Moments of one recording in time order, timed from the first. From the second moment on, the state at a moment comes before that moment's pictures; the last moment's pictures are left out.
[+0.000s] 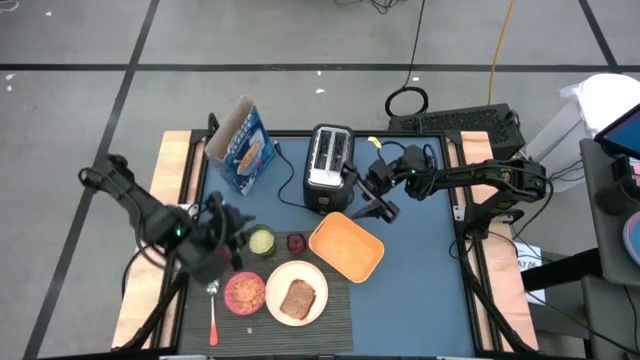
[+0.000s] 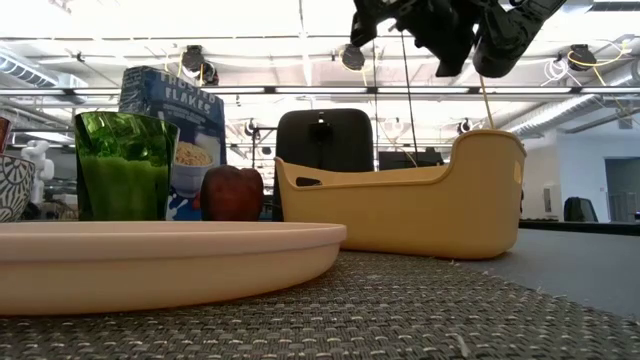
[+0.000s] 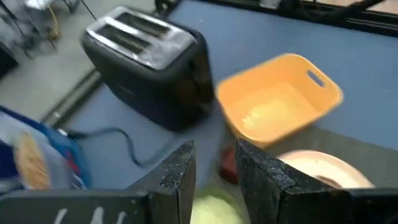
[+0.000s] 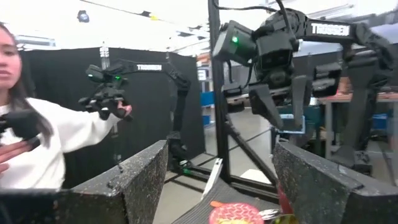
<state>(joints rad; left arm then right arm) -0.65 1.31 1.41 -1.22 -0.82 -0.90 -0.27 1.52 0.74 1.20 -0.93 0.41</state>
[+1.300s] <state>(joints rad) -0.11 0.56 0.95 -0.37 -0.48 0.25 -0.28 1.52 0.74 1.19 -0.89 0.40</state>
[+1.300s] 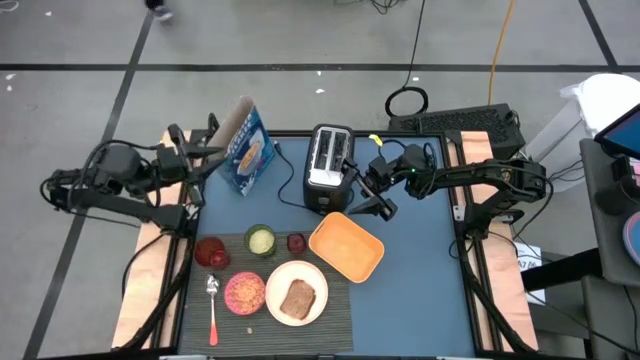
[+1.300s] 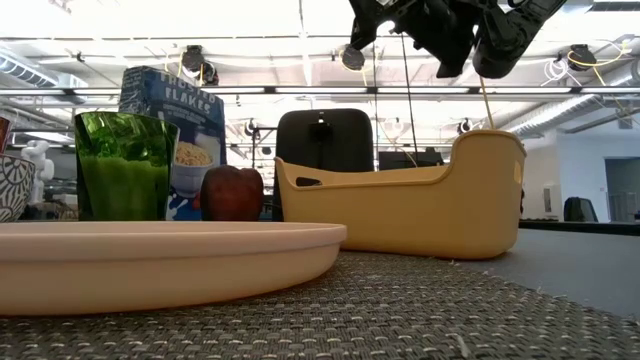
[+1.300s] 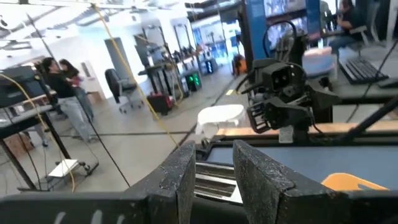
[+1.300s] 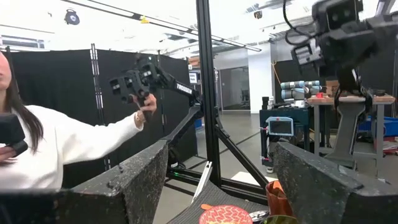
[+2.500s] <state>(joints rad) -0.10 0.00 0.19 0.03 -0.39 0.15 -0.28 1.52 0.74 1.19 -0.89 0.41</state>
